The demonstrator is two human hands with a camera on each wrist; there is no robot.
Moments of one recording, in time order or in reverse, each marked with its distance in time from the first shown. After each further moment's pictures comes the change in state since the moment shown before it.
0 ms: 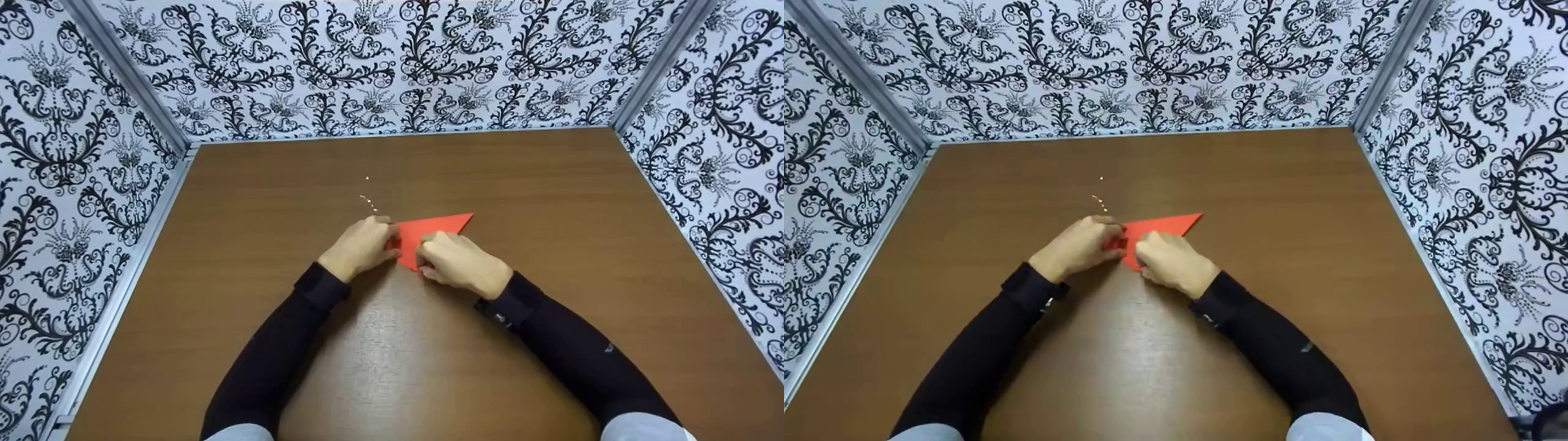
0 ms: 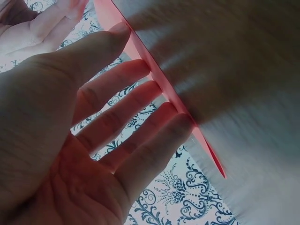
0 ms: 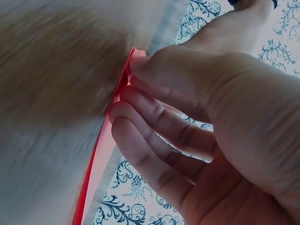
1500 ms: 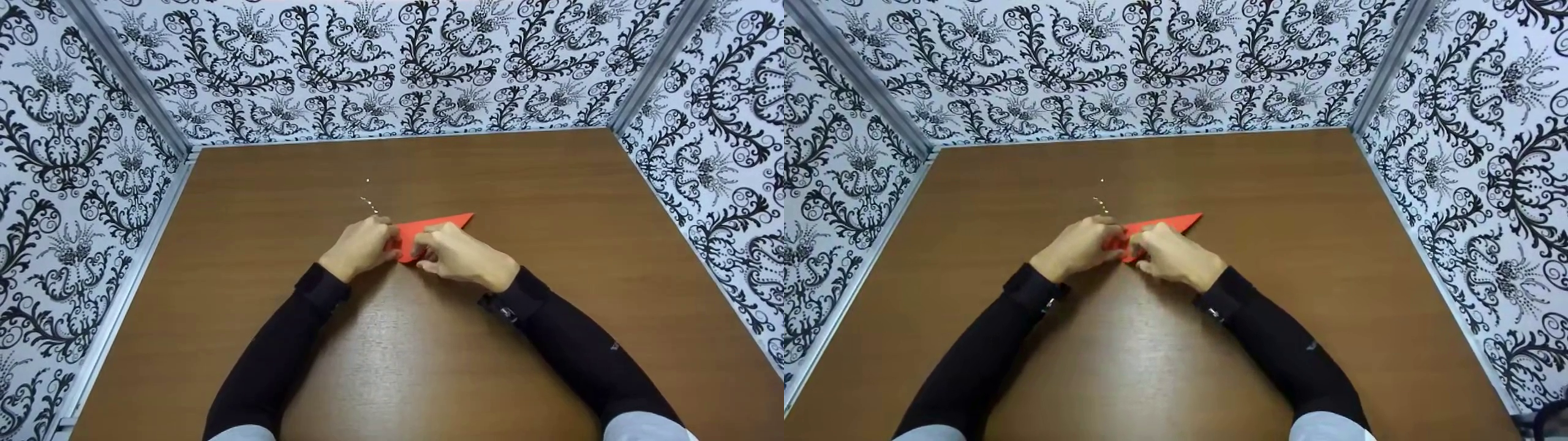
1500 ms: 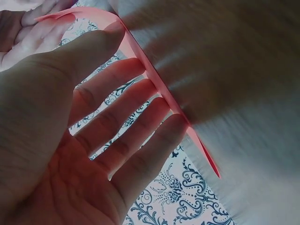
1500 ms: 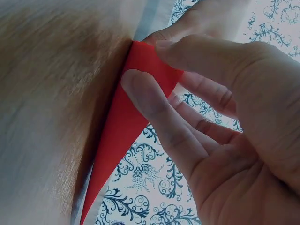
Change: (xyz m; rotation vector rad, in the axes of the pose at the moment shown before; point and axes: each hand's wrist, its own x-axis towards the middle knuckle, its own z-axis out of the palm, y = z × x) left_hand -0.003 -0.002 0.000 0.016 0.035 -0.008; right_hand 0.005 0.010 -0.010 0.270 0.123 -0.136
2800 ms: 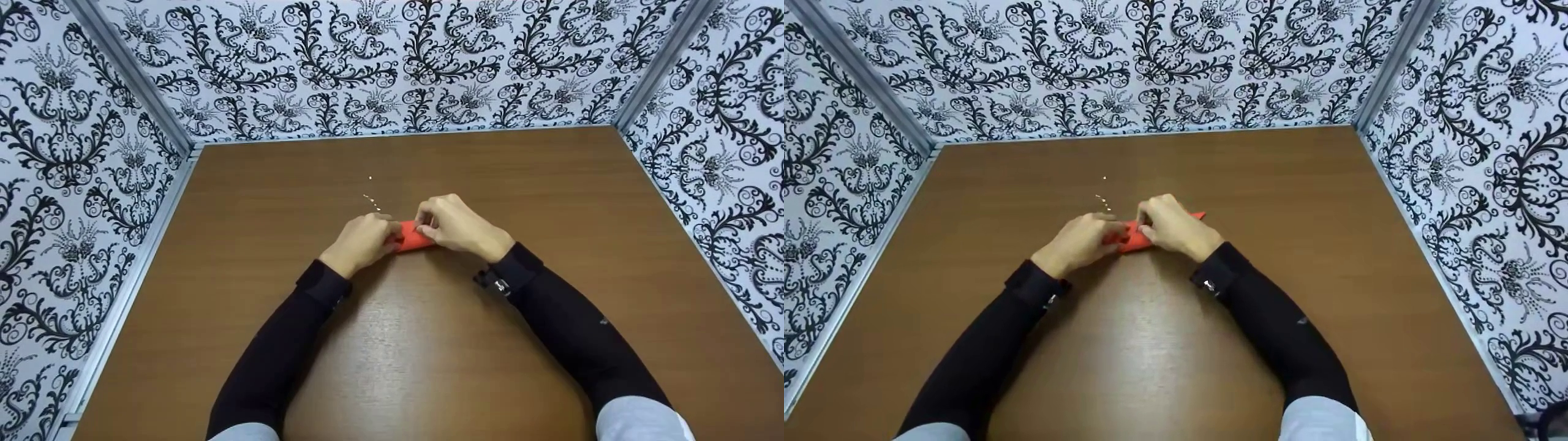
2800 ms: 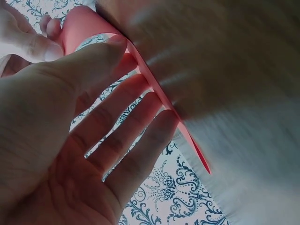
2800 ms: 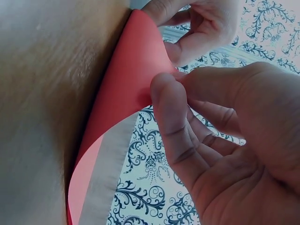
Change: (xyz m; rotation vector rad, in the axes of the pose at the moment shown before) left_hand 0.001 -0.010 0.002 0.020 0.040 0.020; right_hand 0.035 0.025 -0.014 -0.007 0.055 0.226
